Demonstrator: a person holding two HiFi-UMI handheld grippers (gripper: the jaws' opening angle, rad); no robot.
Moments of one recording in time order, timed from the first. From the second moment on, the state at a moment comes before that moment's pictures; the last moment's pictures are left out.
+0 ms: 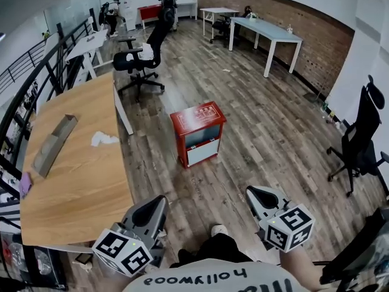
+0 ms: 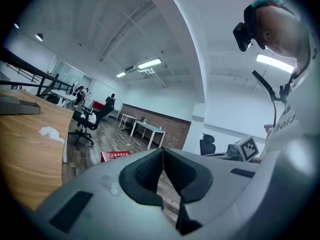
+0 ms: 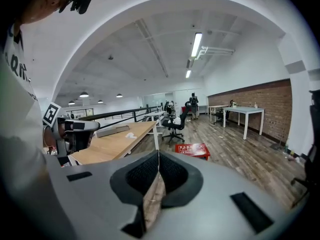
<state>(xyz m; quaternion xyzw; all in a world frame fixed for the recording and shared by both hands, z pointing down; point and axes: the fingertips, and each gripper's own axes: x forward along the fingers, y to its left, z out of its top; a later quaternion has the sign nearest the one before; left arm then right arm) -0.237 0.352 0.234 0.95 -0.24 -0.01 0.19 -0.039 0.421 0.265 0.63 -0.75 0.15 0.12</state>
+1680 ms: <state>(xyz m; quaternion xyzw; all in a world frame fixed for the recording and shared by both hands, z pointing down) -0.077 0.097 0.270 0.93 -0.30 0.01 0.22 0.125 0.158 0.314 0.56 -0.78 0.21 0.17</state>
